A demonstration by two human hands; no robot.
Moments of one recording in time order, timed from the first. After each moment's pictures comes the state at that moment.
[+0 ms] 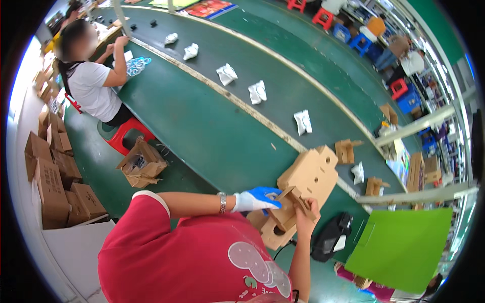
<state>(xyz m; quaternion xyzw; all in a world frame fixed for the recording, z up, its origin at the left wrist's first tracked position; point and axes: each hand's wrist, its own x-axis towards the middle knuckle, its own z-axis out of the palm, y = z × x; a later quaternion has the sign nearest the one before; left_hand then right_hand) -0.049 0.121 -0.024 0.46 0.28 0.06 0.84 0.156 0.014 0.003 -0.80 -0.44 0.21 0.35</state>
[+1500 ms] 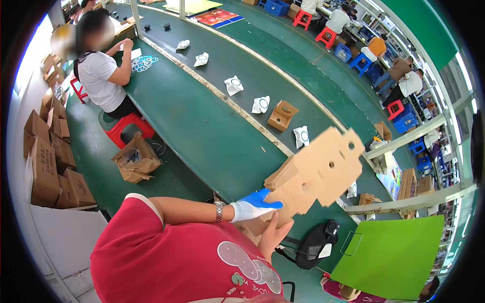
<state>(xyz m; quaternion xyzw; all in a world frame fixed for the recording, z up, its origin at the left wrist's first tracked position) -0.013 0.062 0.012 0.61 0.41 0.24 0.63 0.072 -0.036 0.021 -0.73 -0.31 0.21 0.57</state>
